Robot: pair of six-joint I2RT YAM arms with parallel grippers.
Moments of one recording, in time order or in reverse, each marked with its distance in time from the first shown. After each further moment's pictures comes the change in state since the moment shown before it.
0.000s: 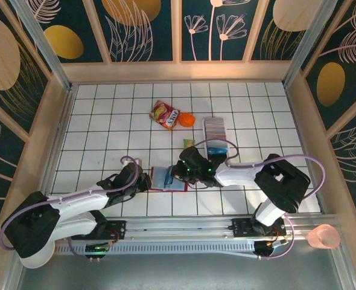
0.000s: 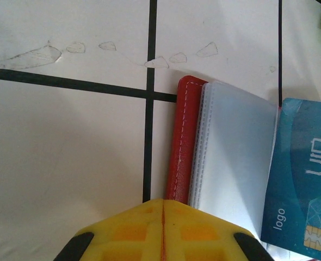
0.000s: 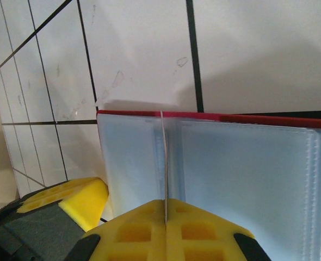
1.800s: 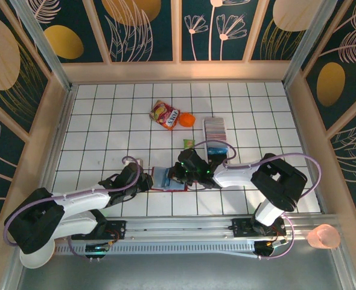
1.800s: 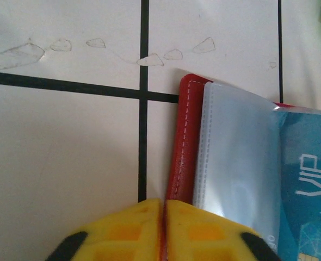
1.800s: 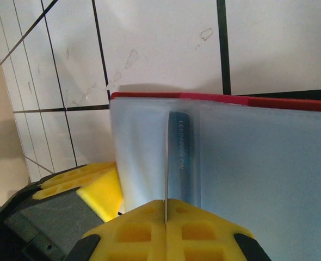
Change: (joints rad) left arm 0.001 0.037 -0.009 0.058 0.022 0.015; right arm 0.021 0.027 -0.010 0.067 -0.036 0.026
